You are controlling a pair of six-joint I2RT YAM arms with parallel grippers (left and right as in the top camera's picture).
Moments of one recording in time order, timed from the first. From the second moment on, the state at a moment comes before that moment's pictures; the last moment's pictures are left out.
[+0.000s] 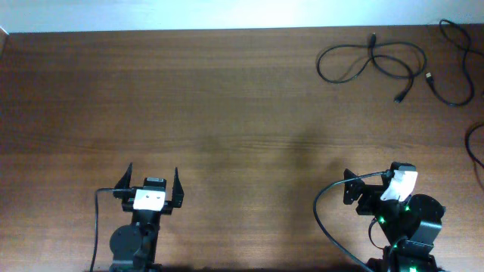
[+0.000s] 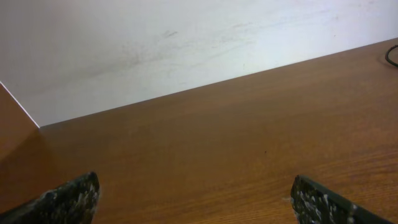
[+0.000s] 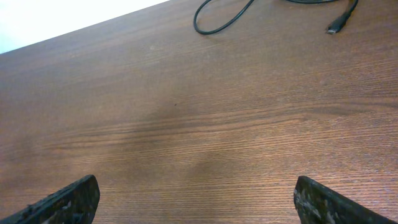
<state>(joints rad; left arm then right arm) -0.04 0.01 0.01 -0.08 -0.02 0.26 -0.23 0.37 0.24 -0.37 -0.36 0.14</state>
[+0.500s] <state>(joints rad) -0.04 0.01 0.01 -0.06 -0.18 0.02 -0.23 0.37 0.24 -0.37 -0.36 0.14</state>
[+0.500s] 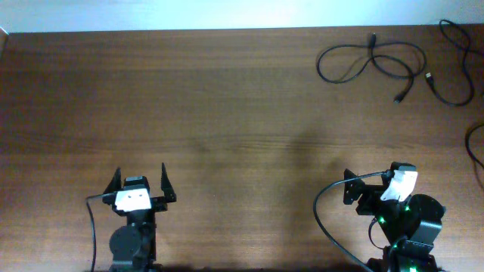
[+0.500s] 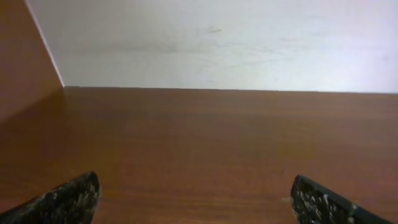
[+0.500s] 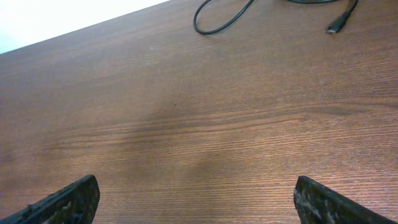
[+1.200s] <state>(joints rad) -0.04 0.01 0.01 -0.06 -0.24 -0.05 -0.23 0.37 0.24 -0.37 -0.36 0.14</state>
